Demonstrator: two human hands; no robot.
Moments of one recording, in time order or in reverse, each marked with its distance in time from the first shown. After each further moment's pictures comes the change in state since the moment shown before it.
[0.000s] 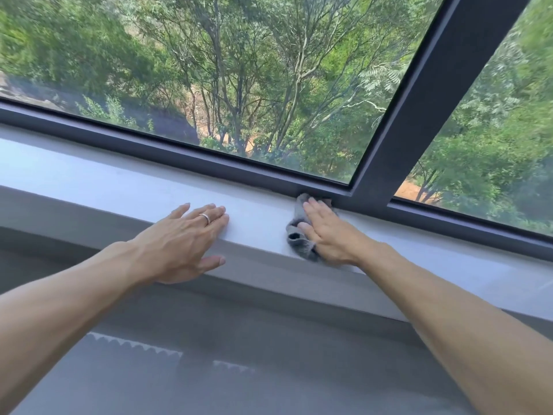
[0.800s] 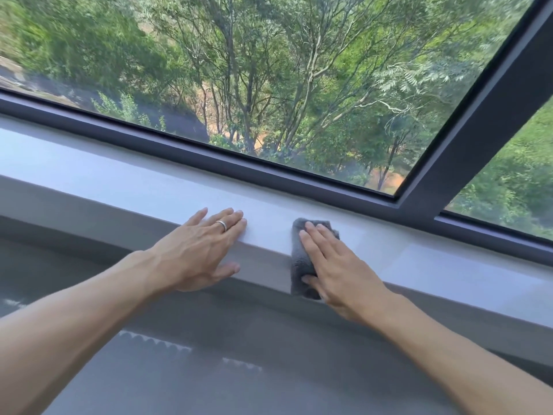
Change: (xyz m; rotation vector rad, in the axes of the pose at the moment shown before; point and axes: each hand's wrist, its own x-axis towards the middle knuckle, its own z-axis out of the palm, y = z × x) left_hand -0.024 -0.055 0.013 -0.017 0.002 0.026; right_hand -0.012 -0.078 0.045 -0.235 0.331 -0.232
